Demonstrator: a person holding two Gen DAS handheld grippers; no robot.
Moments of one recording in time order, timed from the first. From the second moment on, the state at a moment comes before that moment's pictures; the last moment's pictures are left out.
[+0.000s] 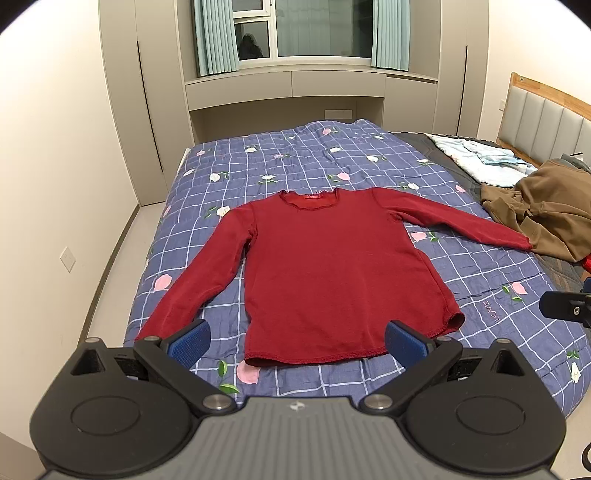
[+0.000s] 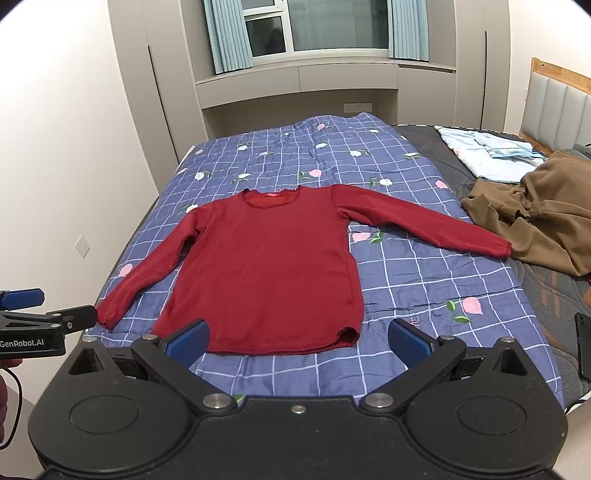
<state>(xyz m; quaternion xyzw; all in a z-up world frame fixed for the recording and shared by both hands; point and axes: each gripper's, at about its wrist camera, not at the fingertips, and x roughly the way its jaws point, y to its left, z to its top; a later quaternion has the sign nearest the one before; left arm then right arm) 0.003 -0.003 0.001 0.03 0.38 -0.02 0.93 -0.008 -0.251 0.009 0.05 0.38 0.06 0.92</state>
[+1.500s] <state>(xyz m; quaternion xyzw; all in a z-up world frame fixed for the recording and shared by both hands) 0.031 -0.016 -0.017 0.04 0.42 -0.04 0.91 0.012 -0.262 -0.006 0.06 0.42 0.05 0.91</state>
